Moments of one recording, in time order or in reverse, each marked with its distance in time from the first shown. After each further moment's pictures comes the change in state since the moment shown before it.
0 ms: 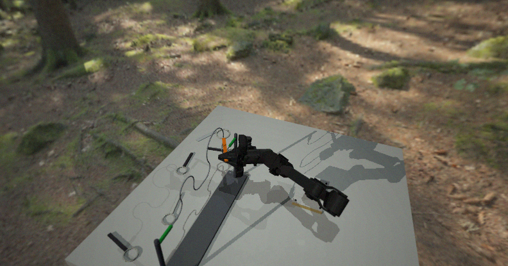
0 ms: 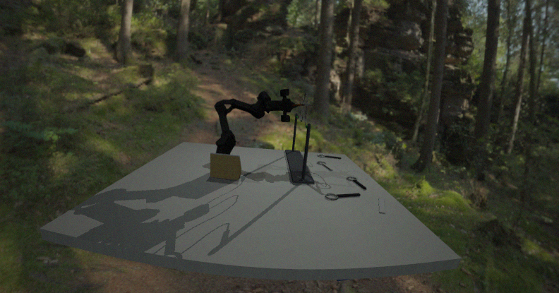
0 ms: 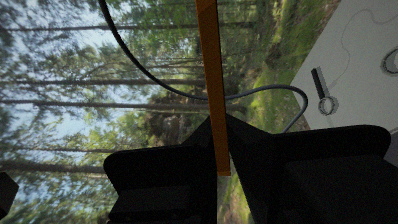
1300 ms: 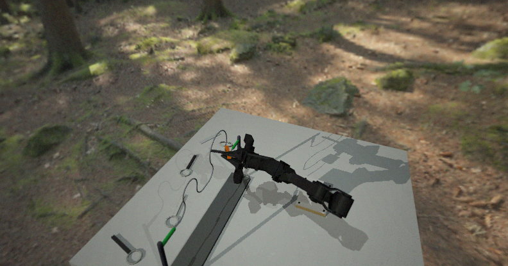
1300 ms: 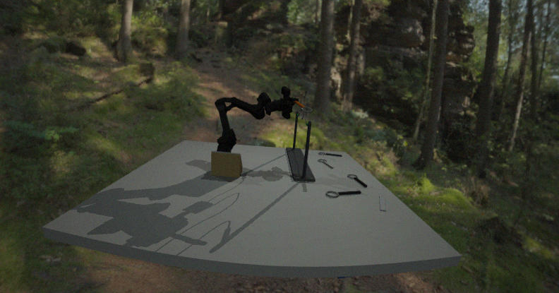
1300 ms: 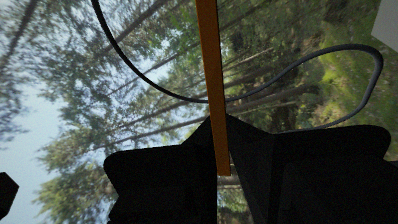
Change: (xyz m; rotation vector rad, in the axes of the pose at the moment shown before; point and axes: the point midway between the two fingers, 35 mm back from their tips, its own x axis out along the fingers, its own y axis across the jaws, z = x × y) arm 0.001 0.013 0.004 0.440 -0.059 0.234
